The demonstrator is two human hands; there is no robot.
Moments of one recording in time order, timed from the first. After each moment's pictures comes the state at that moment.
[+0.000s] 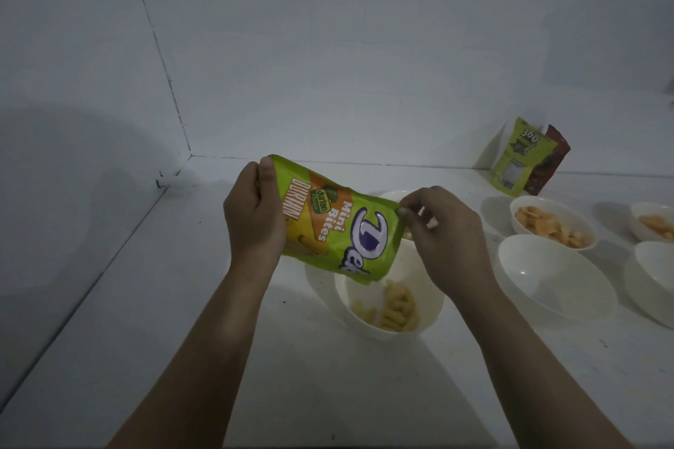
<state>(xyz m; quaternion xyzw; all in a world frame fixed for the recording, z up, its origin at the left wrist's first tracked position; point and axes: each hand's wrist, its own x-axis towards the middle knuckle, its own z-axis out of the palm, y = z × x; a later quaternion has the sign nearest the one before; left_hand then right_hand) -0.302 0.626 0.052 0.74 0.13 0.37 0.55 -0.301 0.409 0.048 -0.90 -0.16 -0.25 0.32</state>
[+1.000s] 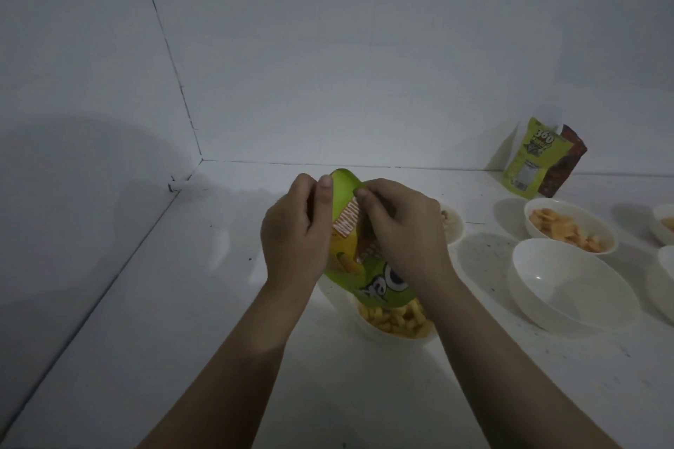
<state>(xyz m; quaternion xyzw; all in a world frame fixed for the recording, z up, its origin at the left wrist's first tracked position) -0.310 0.602 0.042 0.81 0.00 0.41 0.41 -0.297 0.467 0.061 -0.85 -0.17 -0.22 0.44</state>
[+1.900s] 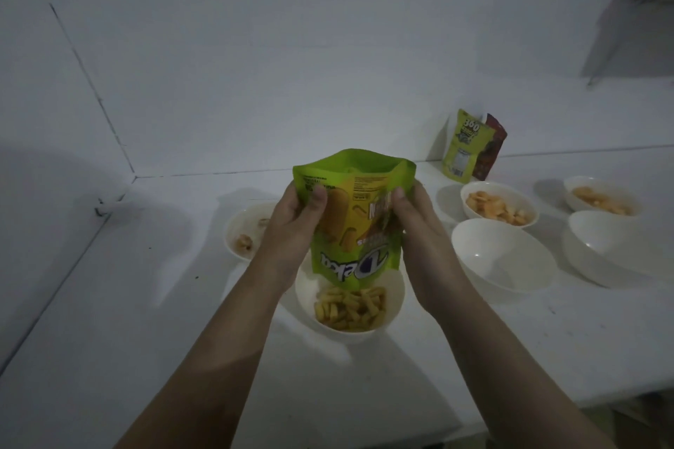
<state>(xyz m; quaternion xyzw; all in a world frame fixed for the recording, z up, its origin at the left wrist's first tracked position) -0.288 0.561 0.042 0.65 -0.09 0.05 0.76 -0.325 0.397 0.055 -0.68 -0.06 -0.06 0.73</state>
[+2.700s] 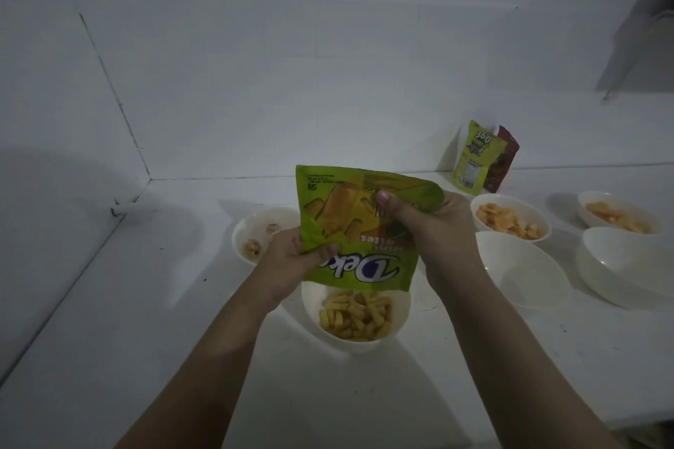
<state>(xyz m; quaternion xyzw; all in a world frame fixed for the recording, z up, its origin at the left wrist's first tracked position) -0.281 0.585 0.004 0.70 -0.10 -0.01 0.70 -0.318 0.396 0.088 -0.66 -0.05 -0.12 0.74</state>
